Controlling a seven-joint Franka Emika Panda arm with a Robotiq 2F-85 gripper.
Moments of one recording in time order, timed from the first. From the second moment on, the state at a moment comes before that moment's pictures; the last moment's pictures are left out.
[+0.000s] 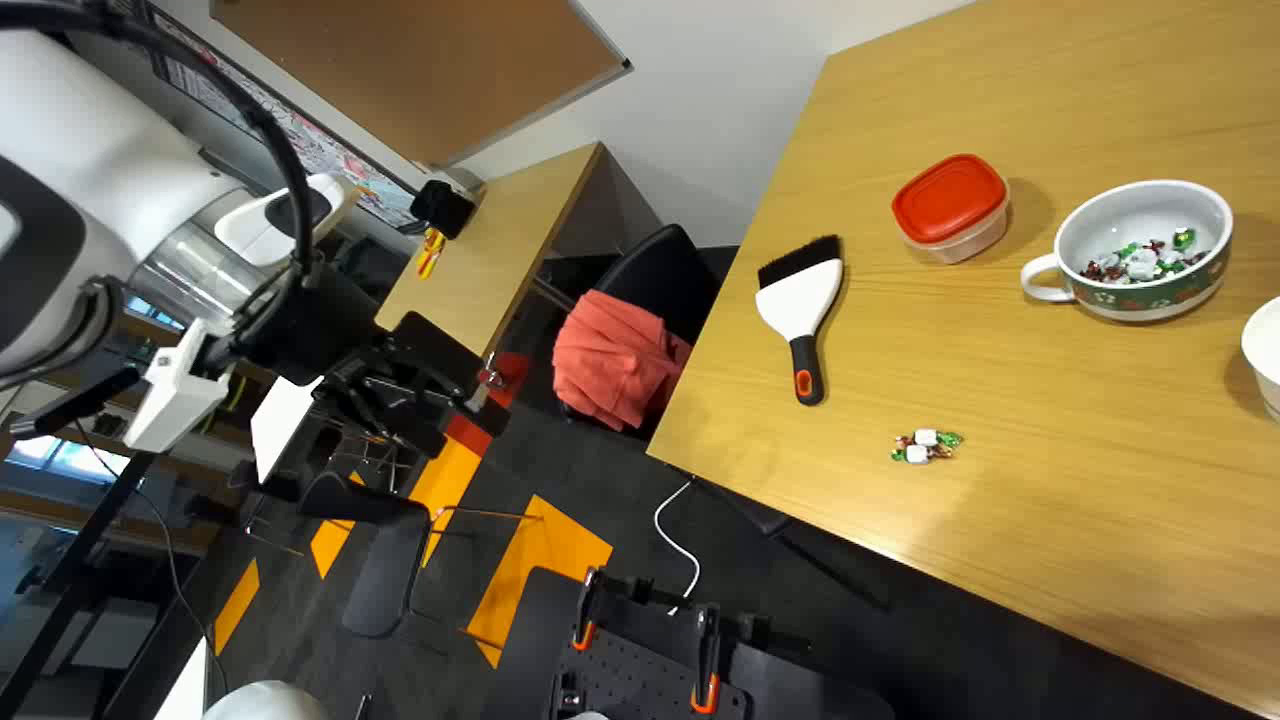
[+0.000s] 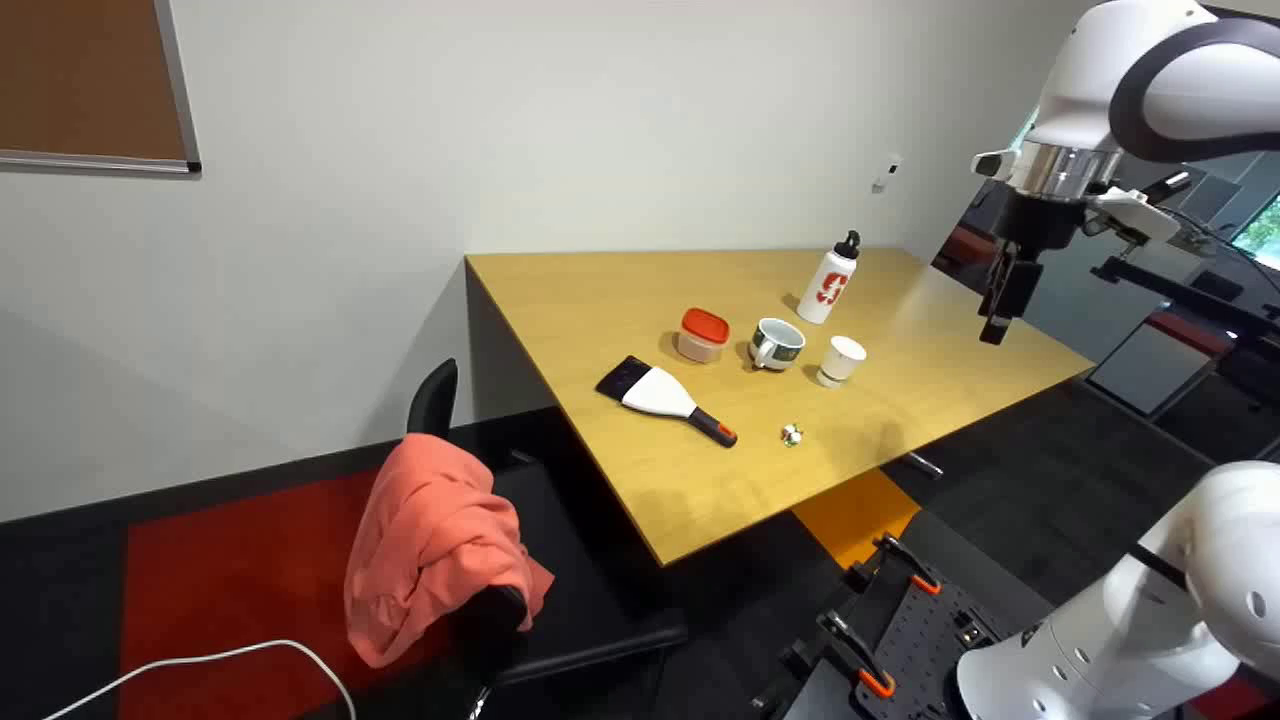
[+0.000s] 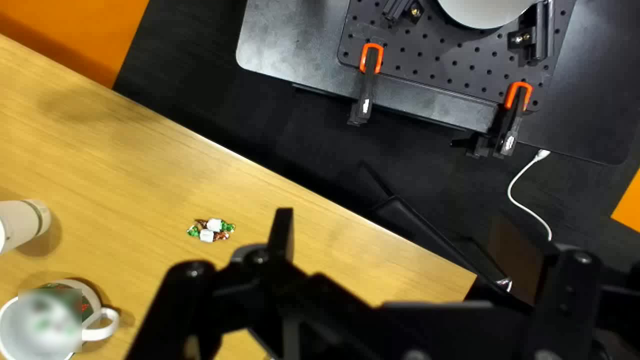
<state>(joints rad) -0.05 -0.64 -0.18 -2.42 -0.21 1.60 -0.41</state>
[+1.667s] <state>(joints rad) -0.12 -0.24 -0.40 -2.21 -0.09 2.15 -0.54</state>
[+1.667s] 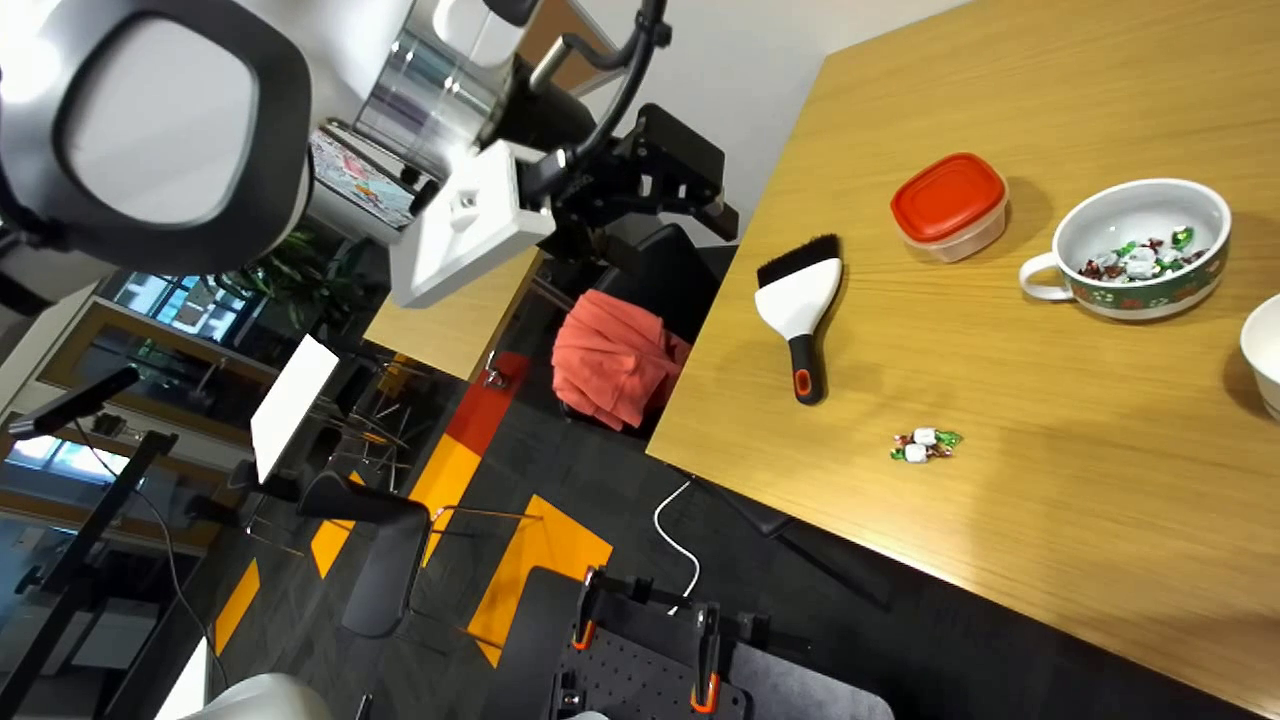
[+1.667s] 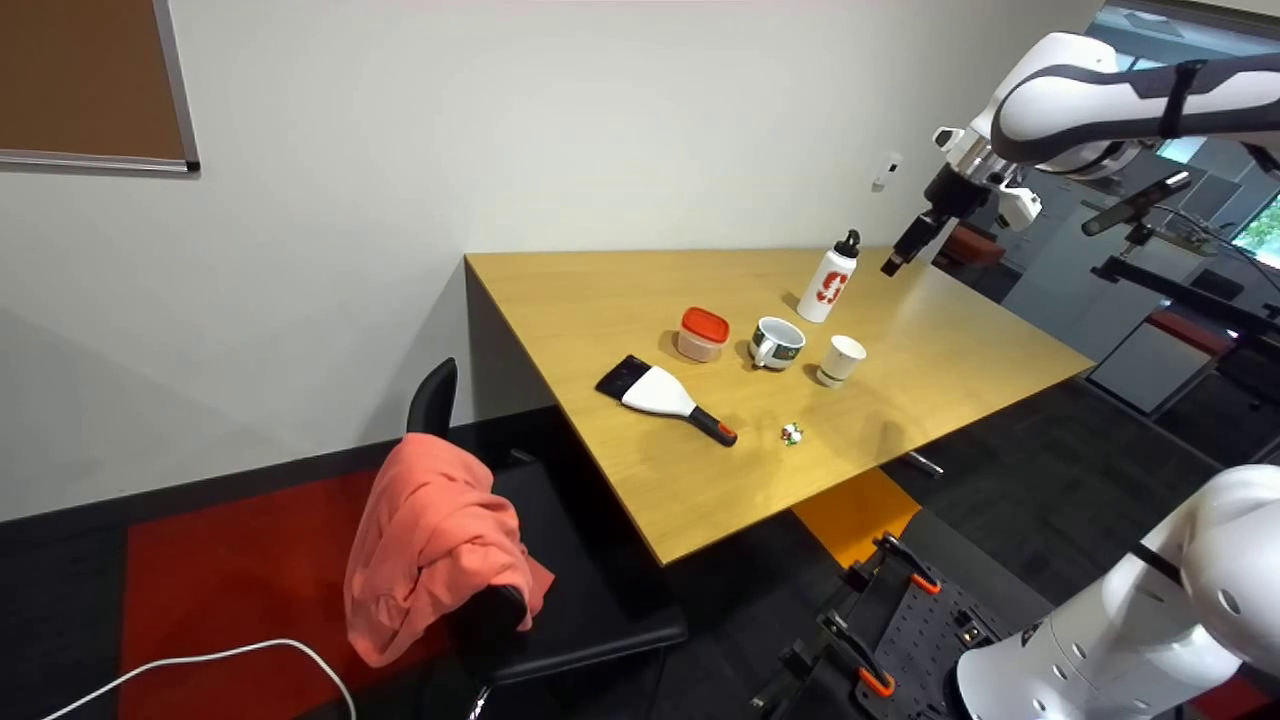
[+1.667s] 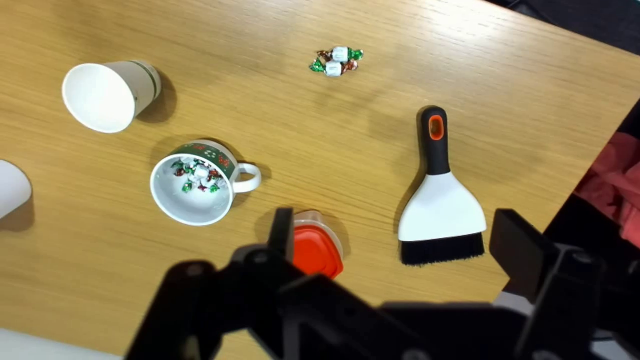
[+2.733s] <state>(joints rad) -0.20 0.15 -0.35 -2.02 0.10 2.37 -0.55</state>
